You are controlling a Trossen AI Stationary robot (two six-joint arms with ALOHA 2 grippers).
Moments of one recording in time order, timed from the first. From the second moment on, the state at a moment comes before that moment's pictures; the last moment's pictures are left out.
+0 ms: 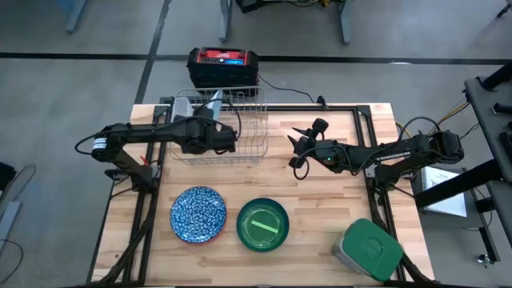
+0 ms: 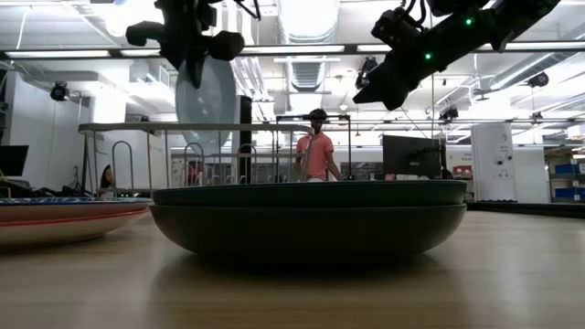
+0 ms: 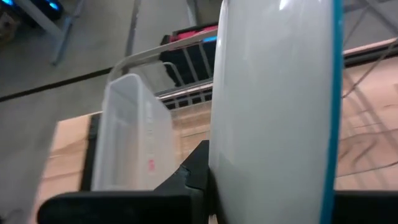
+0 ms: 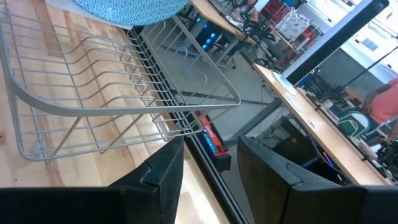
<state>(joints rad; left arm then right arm) 0.10 1.57 1.50 -1.43 -0.90 -1.25 -0.03 1.29 0.64 0.31 0.74 -0.41</state>
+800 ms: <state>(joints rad) 0.11 1.70 1.49 -1.43 -0.87 -1.34 -0.03 1.29 0.64 0.29 0.73 -0.42</state>
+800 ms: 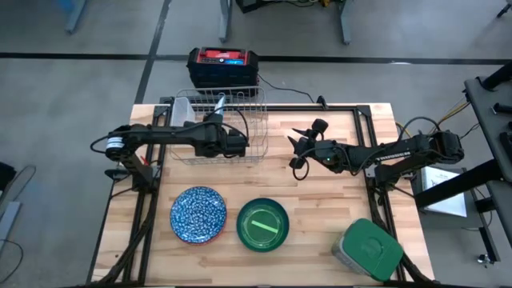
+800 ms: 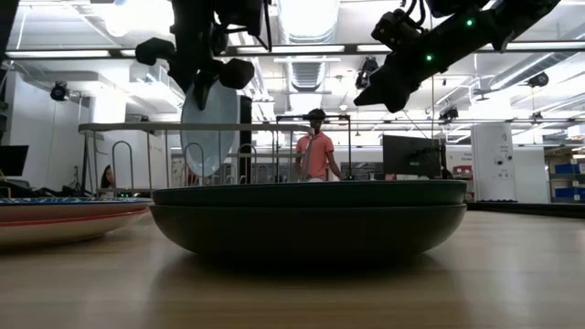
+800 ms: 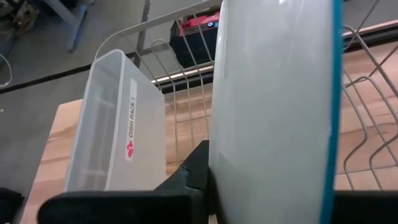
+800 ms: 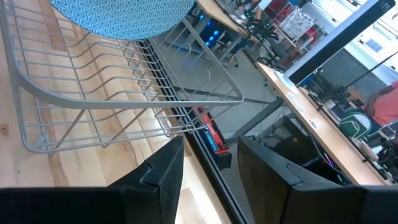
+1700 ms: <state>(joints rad) 0.11 1.70 1.35 -1.32 -0.80 -1.45 -0.03 1.29 0.64 0.29 0.73 -0.42</state>
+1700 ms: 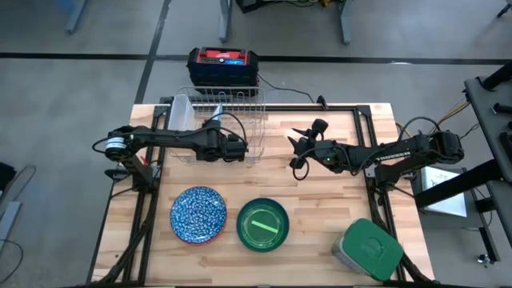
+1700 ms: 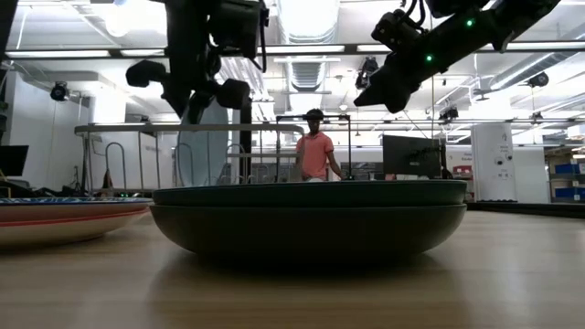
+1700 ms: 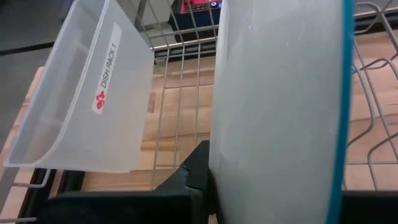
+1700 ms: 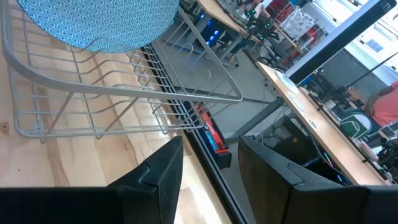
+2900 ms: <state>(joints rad) 0.11 1.70 1.34 -1.26 -0.79 -1.43 -0.03 1.29 0.64 0.29 0.73 -0.42</state>
